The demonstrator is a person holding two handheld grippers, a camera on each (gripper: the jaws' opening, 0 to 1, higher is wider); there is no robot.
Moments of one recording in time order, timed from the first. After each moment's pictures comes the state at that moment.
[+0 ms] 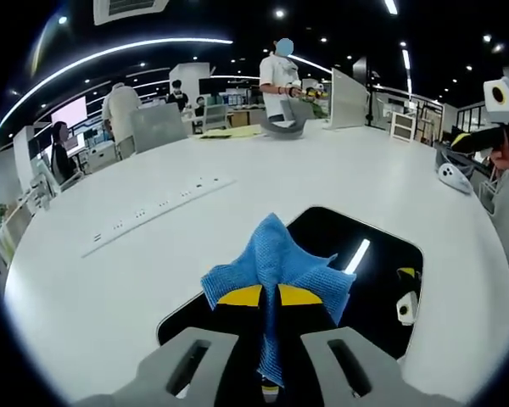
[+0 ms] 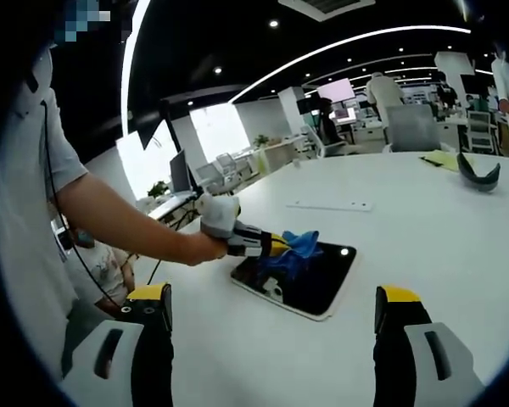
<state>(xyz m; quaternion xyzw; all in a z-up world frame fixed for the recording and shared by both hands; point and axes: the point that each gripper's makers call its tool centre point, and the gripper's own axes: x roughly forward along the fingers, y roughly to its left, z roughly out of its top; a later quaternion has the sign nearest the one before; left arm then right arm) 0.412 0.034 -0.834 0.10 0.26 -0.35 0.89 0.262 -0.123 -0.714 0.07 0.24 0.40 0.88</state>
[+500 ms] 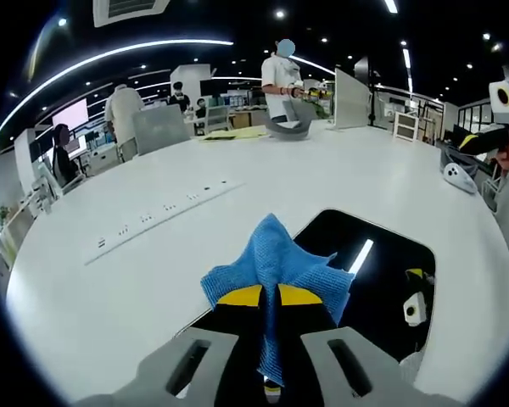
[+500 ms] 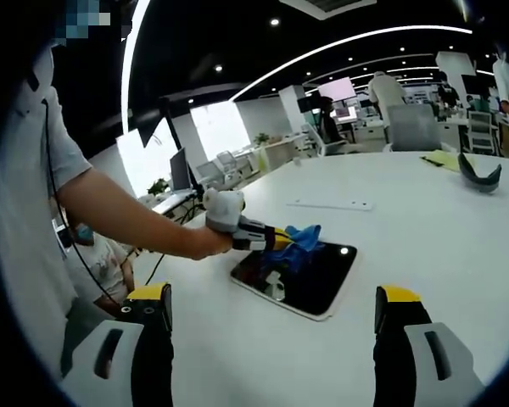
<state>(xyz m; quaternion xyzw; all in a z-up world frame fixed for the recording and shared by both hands) 0.427 0.040 -0.833 0.11 0.25 -0.35 0.89 0.263 -0.121 -0.715 0.06 0.24 0.40 0.88</state>
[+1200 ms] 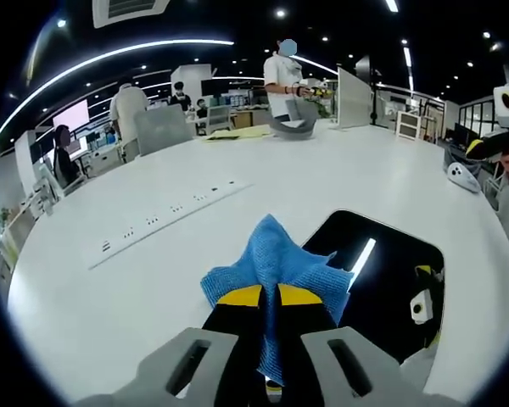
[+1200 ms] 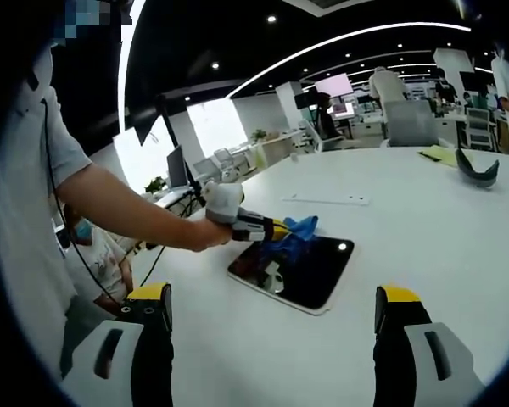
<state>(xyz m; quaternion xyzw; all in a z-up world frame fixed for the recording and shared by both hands) 0.439 0.047 -0.834 0.11 0.25 -0.35 0.90 0.262 -0.125 -0.722 0.06 0.26 0.40 0.88</state>
